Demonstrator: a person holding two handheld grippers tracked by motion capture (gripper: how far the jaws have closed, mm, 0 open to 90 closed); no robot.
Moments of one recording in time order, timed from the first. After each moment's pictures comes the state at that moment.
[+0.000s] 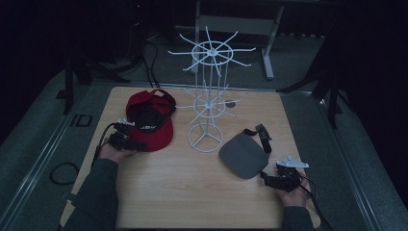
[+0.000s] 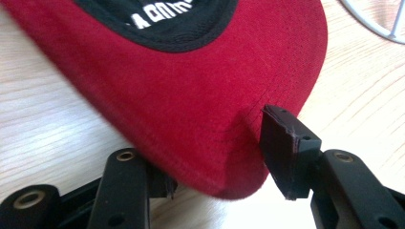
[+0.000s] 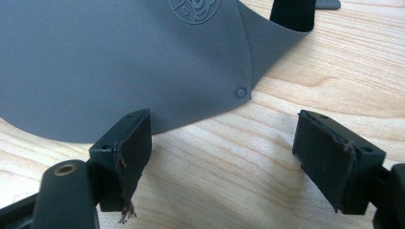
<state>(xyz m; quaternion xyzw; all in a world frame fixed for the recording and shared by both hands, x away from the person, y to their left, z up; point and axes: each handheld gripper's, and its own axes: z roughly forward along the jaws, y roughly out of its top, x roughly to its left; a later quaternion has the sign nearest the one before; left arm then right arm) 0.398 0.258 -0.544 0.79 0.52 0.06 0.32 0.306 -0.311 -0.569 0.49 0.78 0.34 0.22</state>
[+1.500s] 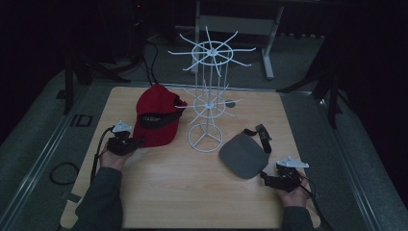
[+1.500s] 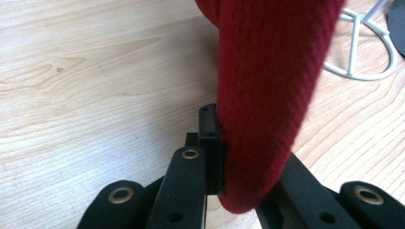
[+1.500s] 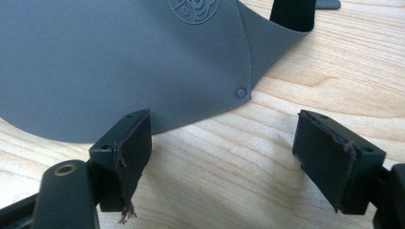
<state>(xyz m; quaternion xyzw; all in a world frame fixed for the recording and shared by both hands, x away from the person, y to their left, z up) 0.365 0.253 -0.532 0.76 0.48 0.16 0.40 0.306 -0.311 -0.569 0.49 0.78 0.34 0.22</state>
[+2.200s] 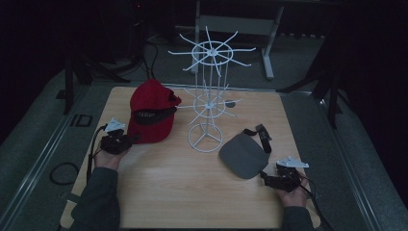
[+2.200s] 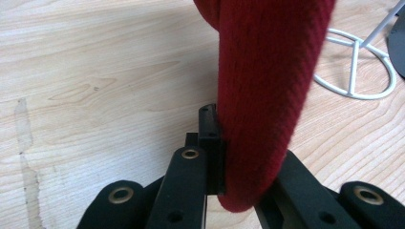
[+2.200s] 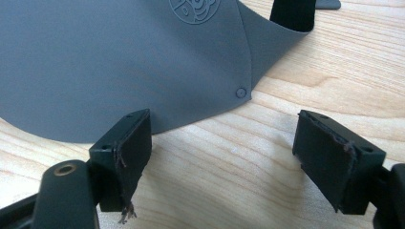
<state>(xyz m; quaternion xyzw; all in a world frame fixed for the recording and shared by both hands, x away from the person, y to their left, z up) 0.356 0.263 -0.515 0.75 0.49 0.19 0.41 0.306 -0.311 -0.569 0.49 0.78 0.34 0.22</state>
